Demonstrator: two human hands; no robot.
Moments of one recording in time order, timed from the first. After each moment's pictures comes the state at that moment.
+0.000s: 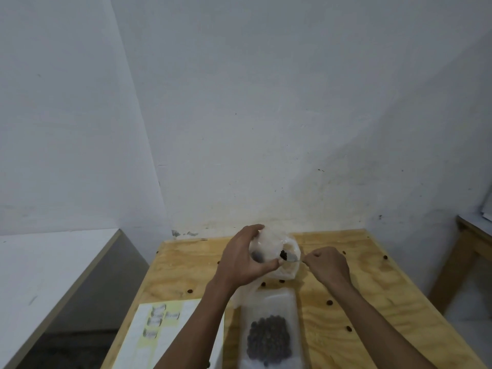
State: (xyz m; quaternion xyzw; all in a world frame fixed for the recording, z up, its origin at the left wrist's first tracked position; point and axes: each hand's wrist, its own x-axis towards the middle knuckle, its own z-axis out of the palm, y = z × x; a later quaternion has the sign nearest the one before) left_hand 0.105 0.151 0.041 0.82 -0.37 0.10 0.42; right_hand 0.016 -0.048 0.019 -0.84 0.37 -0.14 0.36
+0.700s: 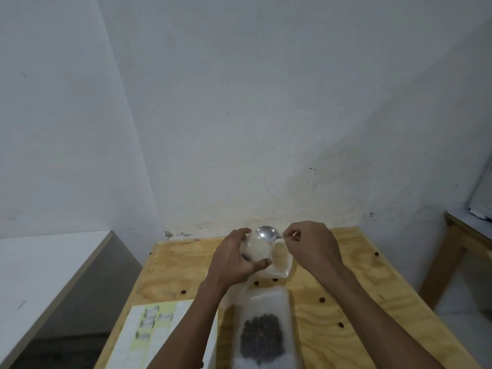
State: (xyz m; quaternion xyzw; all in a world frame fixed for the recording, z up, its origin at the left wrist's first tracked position) left_hand 0.116 0.150 0.028 0.86 -0.33 0.06 0.39; right_hand -0.002 -0.016 0.099 -0.93 0.22 -0.21 0.22
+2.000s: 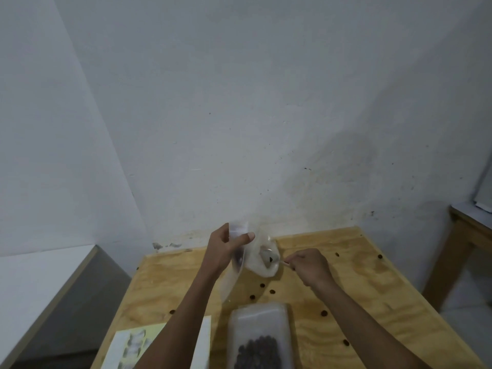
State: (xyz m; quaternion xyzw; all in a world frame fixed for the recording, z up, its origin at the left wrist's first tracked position) left_hand 0.165 0.125 0.038 0.71 -0.26 -0.10 0.65; right_hand 0.040 -0.057 0.017 -0.79 0.33 -0.11 0.50
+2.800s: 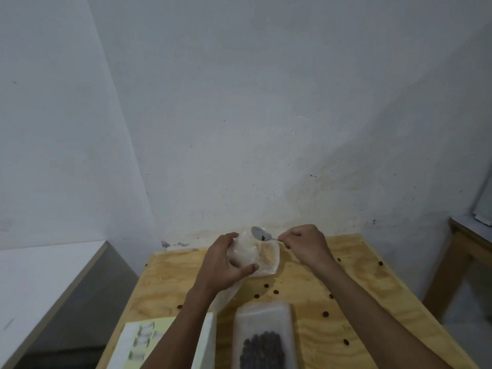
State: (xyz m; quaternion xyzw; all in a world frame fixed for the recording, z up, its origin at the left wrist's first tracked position) left_hand 0.153 0.162 0.019 0.85 -0.33 0.08 0.40; right_hand 0.037 -0.034 0.093 -0.84 0.25 -0.17 0.45
